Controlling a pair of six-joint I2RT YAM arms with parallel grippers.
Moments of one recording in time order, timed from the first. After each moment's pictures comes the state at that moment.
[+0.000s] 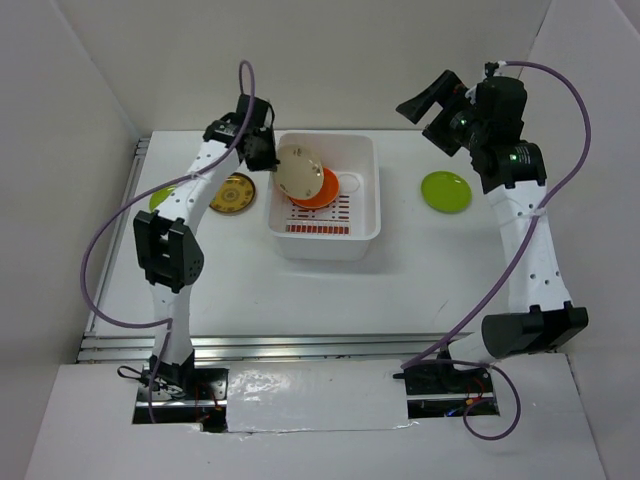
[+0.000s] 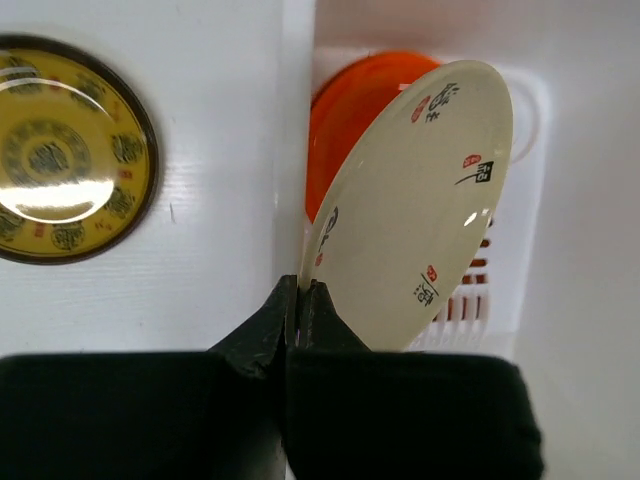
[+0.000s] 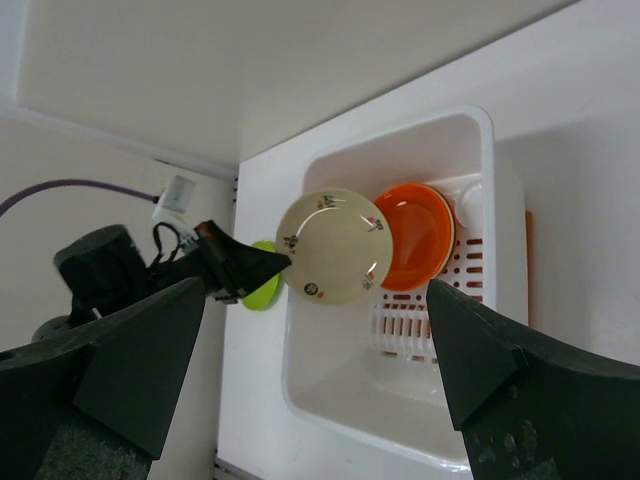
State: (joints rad) left arm -0.30 2.06 2.14 -0.87 -0.02 -0.43; right arm 0.09 1.46 1.83 -0.65 -0.23 0.74
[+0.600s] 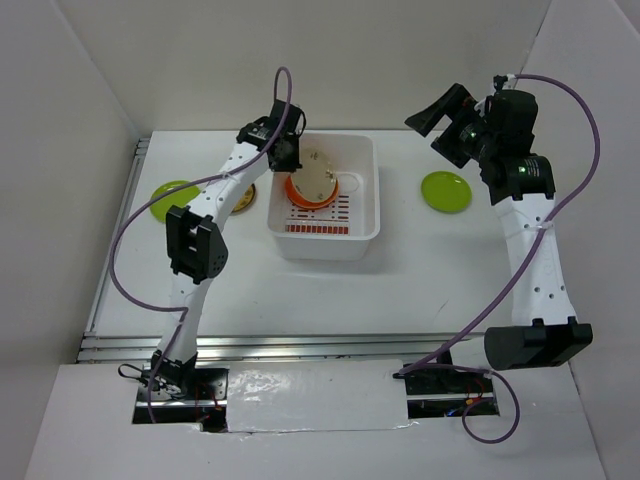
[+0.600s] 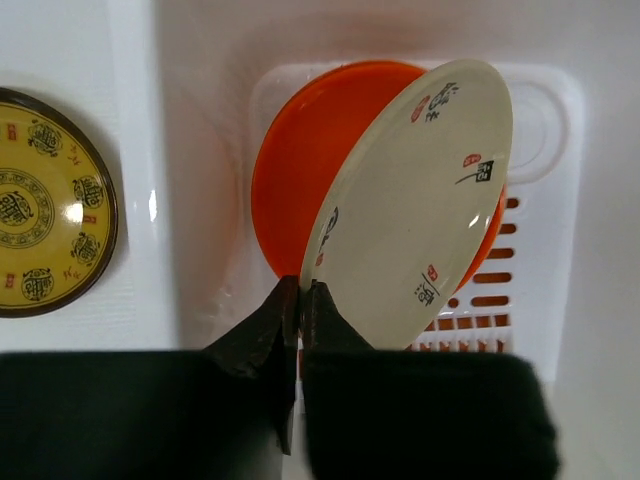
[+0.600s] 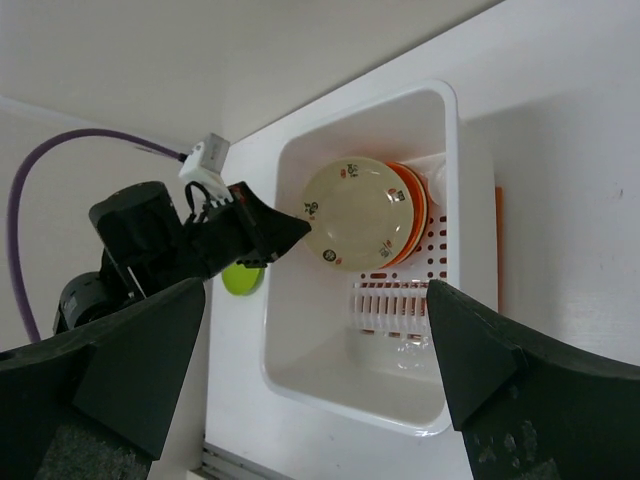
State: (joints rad) left arm -0.42 2.26 2.34 -0.91 -0.16 -0.37; right arm 0.03 1.37 1.72 -0.66 -0.28 0.71
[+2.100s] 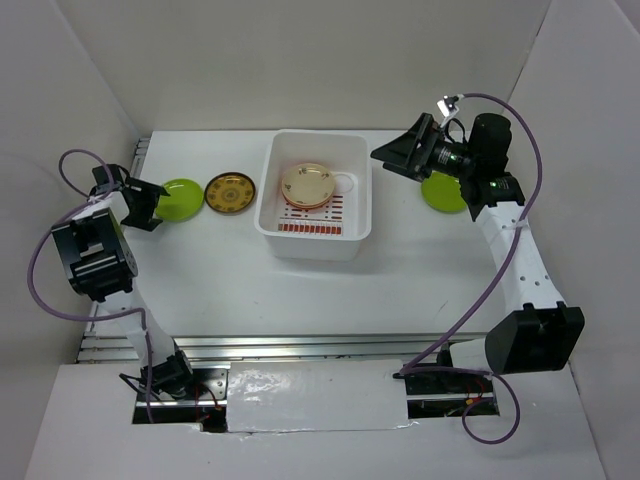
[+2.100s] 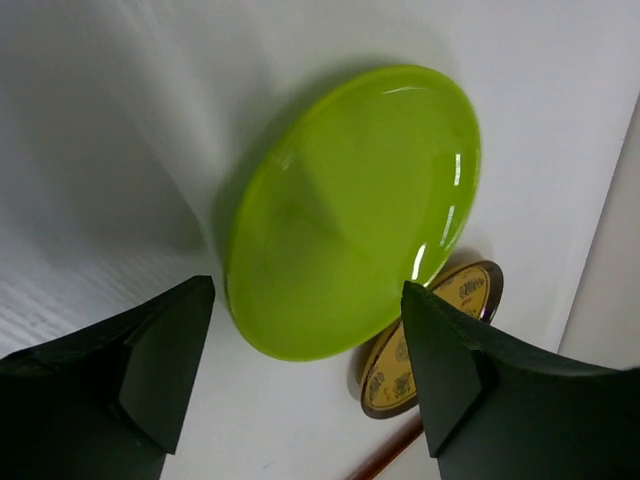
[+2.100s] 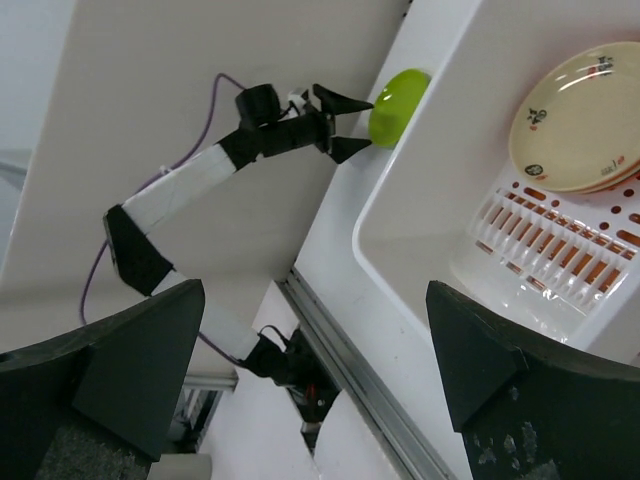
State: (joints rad) left arm 0.45 1.97 1.36 -0.29 0.22 -0.95; right arm 0.03 1.35 1.36 -0.21 -0.91 0.77
